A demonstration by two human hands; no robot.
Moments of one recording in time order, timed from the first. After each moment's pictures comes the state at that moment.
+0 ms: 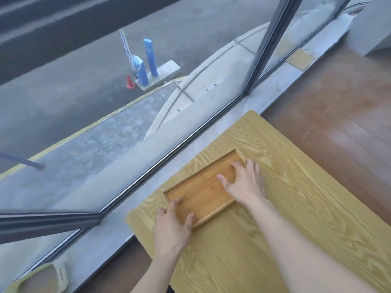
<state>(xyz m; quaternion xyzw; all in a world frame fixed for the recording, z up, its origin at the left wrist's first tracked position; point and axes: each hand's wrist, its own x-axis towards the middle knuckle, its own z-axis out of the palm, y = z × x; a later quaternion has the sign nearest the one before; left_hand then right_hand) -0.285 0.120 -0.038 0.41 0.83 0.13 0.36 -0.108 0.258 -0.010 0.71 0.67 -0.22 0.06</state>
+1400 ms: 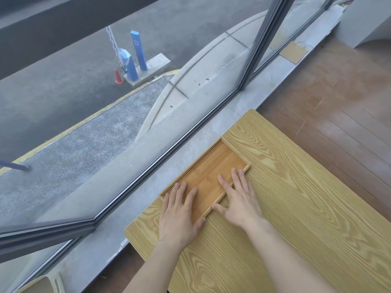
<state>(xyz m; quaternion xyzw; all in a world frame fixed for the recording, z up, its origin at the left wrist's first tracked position) -0.303 0.169 -0.061 0.67 0.69 0.04 0.27 -0.118 0.235 -0.044 0.63 0.72 -0.26 0.14</state>
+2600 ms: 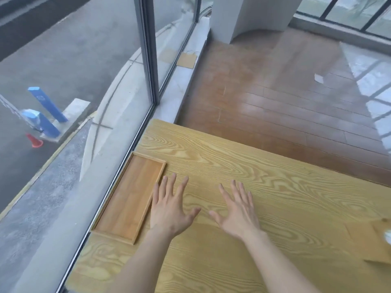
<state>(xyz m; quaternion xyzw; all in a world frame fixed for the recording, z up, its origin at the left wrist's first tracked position) -0.167 0.179 0.002 0.83 0.50 0.03 0.23 0.028 0.091 0.015 0.82 0.53 -0.23 0.07</state>
